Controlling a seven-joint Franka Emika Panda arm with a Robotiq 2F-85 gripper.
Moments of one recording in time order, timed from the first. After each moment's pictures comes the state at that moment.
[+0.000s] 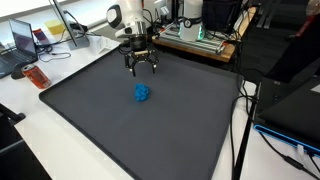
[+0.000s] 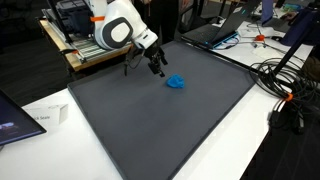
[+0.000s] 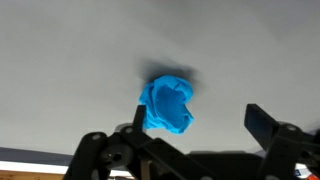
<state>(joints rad) -0.34 0.58 -0.01 -2.12 -1.87 3.69 0.99</state>
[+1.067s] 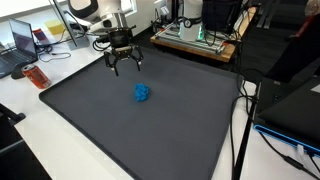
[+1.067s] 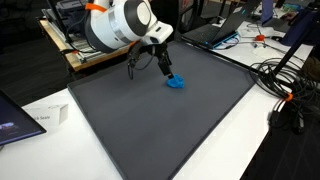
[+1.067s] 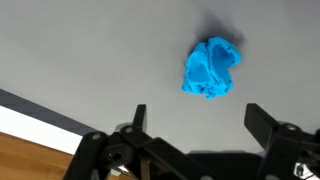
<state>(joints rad) -0.04 0.73 -0.32 -1.61 -2.21 4.00 1.36</state>
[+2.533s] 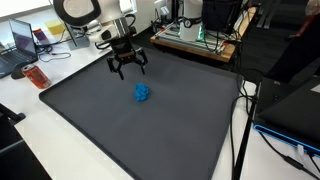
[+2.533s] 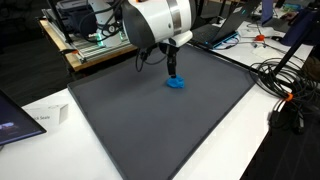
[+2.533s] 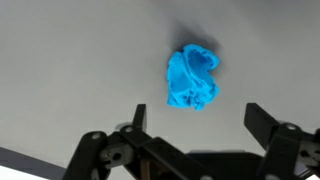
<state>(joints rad) 0.13 0.92 -0.41 -1.24 -2.50 4.21 1.95</state>
